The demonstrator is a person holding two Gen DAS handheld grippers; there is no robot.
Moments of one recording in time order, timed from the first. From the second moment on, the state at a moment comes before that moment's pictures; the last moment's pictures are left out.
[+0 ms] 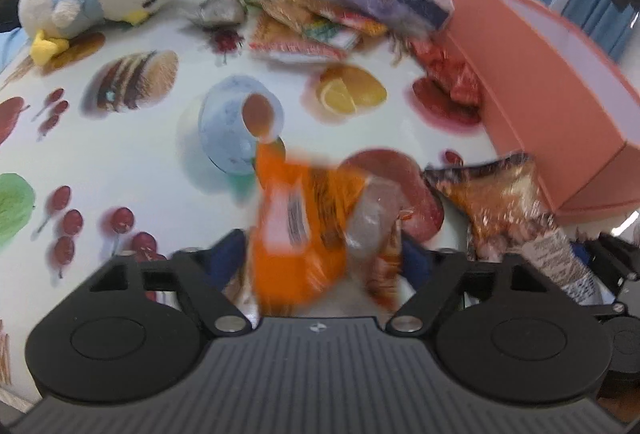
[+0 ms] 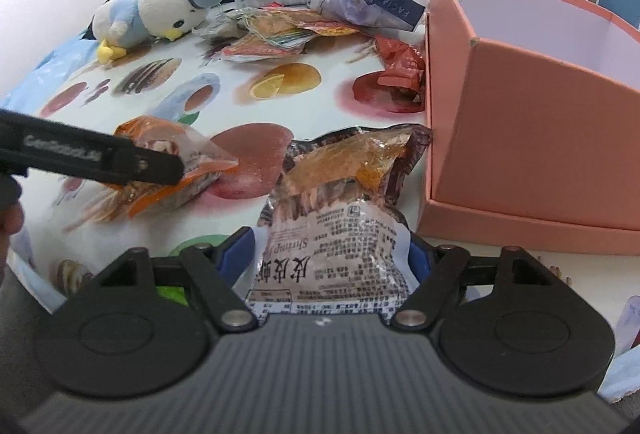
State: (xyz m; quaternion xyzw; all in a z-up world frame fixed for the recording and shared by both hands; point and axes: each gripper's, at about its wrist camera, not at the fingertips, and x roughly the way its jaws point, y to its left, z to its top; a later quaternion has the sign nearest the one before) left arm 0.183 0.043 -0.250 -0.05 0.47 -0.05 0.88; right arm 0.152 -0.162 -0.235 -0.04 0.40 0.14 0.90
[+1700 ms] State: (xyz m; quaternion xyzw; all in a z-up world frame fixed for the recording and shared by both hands) left arm 0.161 0.032 -0.203 -0.04 0.42 -0.05 0.90; right arm 0.137 -0.171 -0.230 -0.03 0.40 0.17 0.90
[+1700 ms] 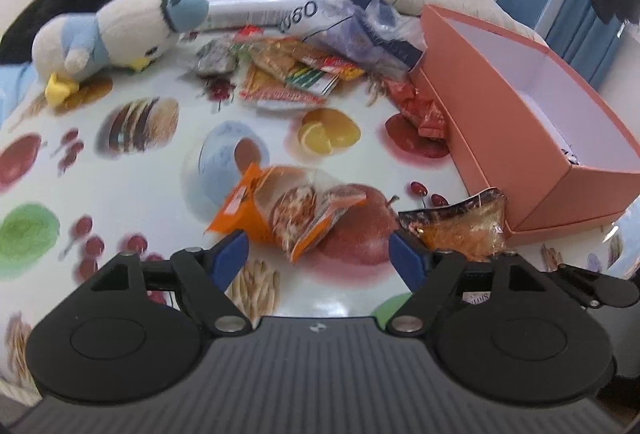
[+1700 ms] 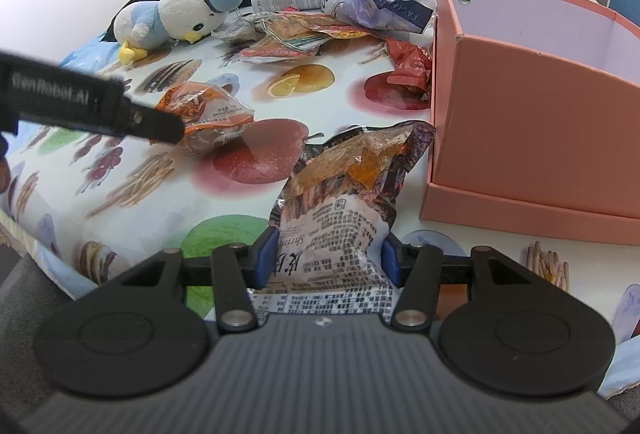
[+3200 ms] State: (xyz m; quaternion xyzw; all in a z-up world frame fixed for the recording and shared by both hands) left arm 0.149 0.031 -0.160 -0.03 0.40 0.00 0.92; right arm 0.122 -0.176 -0.180 0.01 0.37 0.19 0.91
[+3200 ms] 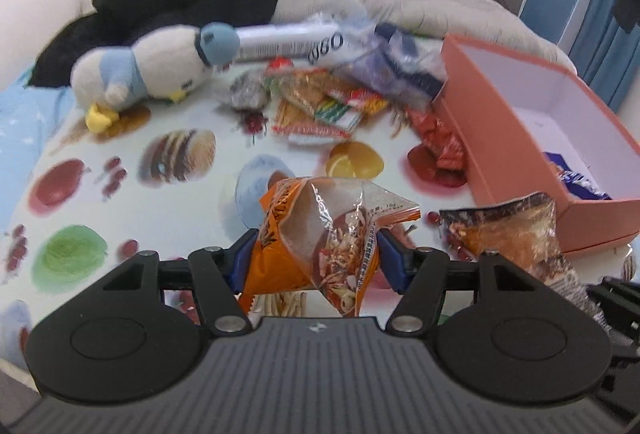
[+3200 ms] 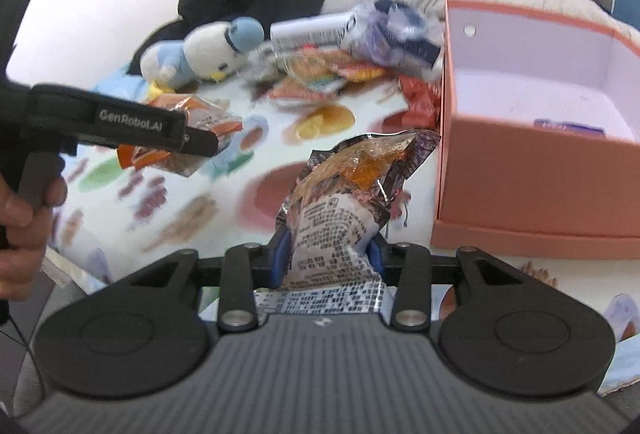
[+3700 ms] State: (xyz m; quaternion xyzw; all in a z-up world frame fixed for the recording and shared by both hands) left arm 0.113 -0.016 -0.100 -0.07 0.36 -0.07 0.93; right arm 0.088 -0.217 -0.102 0.07 0.30 0.16 0.94
